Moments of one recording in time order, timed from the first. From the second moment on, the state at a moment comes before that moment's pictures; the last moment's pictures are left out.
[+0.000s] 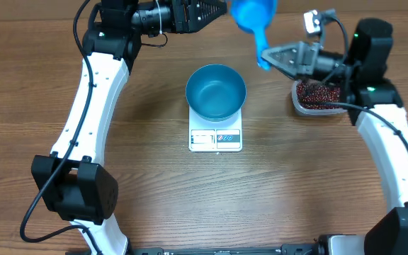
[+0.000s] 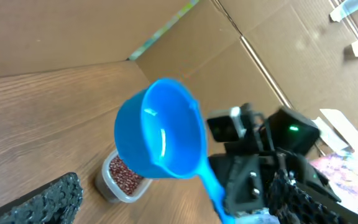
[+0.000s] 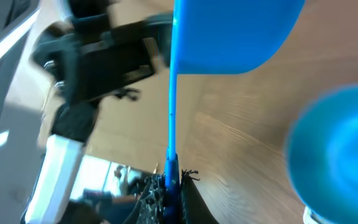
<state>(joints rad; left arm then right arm) -0.17 1.92 1.89 -0.27 1.08 -0.59 -0.04 1.54 1.27 -0.21 -1.21 0.74</state>
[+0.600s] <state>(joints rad) -0.10 1.92 1.89 -0.52 1.03 -0.42 -0.34 1.54 1.27 -0.93 -0.63 0.28</state>
